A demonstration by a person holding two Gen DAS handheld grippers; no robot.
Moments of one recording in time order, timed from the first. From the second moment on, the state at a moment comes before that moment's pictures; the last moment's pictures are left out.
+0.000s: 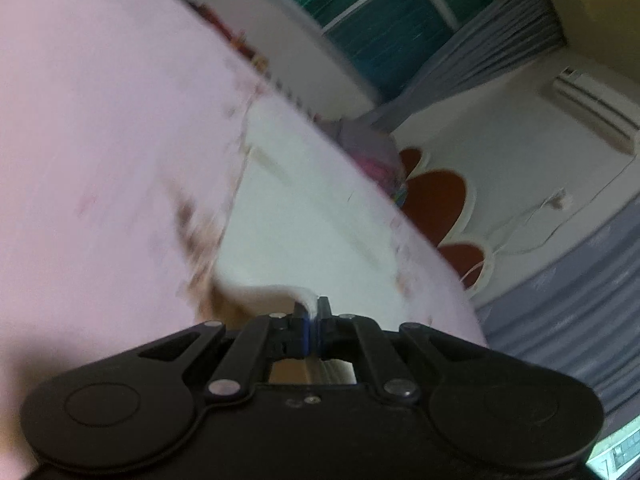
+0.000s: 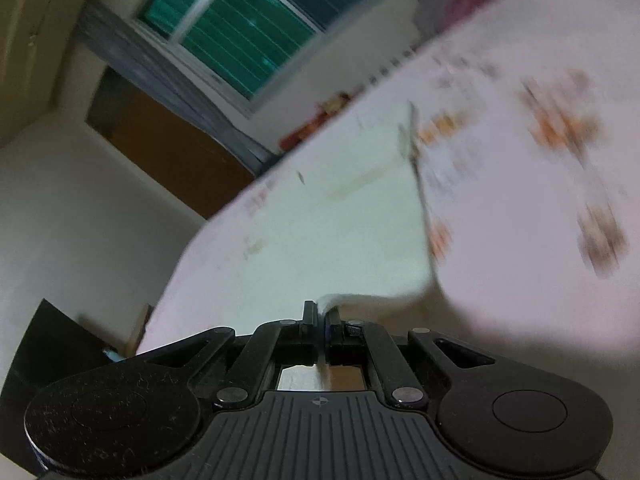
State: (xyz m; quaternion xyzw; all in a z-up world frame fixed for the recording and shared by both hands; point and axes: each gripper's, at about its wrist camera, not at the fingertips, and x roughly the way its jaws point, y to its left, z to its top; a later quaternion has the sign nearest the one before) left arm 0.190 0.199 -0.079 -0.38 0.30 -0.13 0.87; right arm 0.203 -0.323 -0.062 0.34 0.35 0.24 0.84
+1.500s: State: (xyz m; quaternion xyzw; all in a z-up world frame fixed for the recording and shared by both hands) left arm 0.557 0.219 -0.115 -0.31 0.35 -0.12 0.88; right arm 0.534 -0.313 -0.110 0.34 0.35 0.10 0.87
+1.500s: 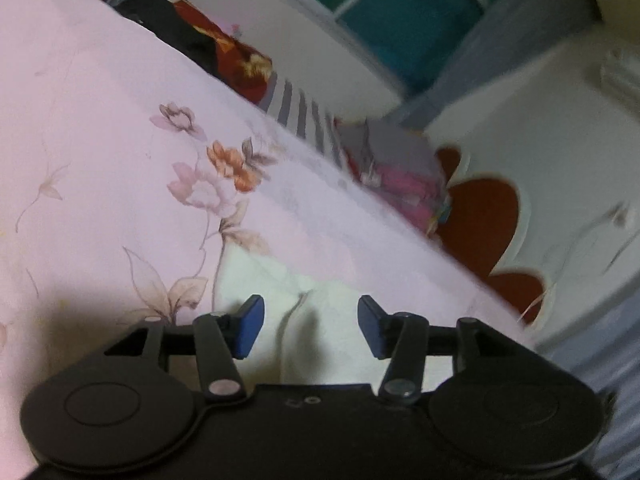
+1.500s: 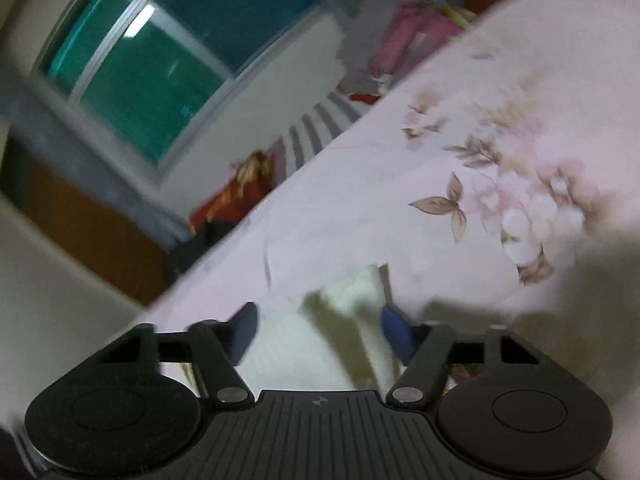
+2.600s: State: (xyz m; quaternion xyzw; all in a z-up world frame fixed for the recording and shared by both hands) left arm 0.579 0.185 -0.130 -0.17 0.38 -0.09 0.91; right arm 0.535 -0.257 -0.144 0.11 0.35 0.06 0.93
